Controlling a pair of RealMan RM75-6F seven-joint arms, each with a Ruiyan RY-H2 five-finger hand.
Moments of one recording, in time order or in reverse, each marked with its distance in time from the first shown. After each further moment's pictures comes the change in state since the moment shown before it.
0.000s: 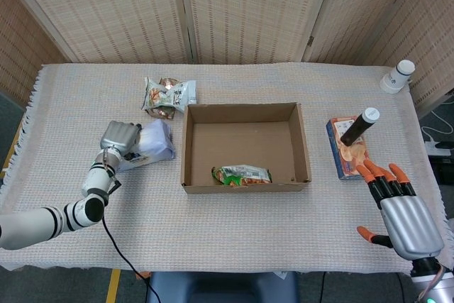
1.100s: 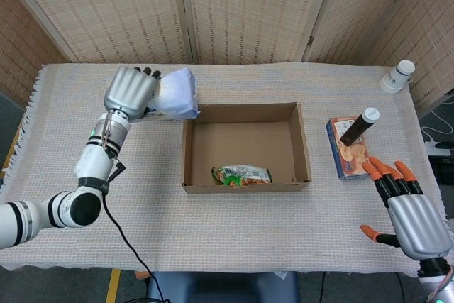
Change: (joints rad) left arm -0.240 0.364 -0.194 -0.433 -0.026 0.223 0.179; right arm -0.005 0.053 0.004 0.000 -0.018 0.013 0.086
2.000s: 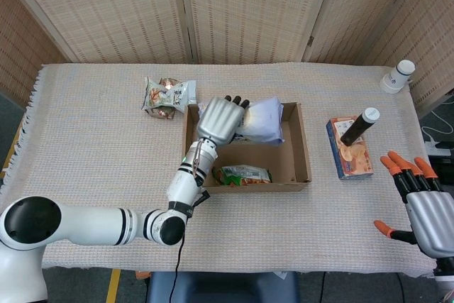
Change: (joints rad) left arm -0.101 -0.528 -0.147 0.216 0.074 0.150 -0.030; right arm -0.012 0.064 0.013 0.000 0.043 0.028 0.071
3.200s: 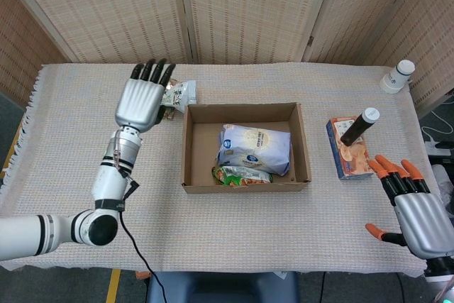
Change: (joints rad) left arm 0.286 0.371 0.064 -0.254 0.129 0.123 -0.120; right arm 0.009 -0.026 -0.009 0.000 -0.041 -0.030 -0.021
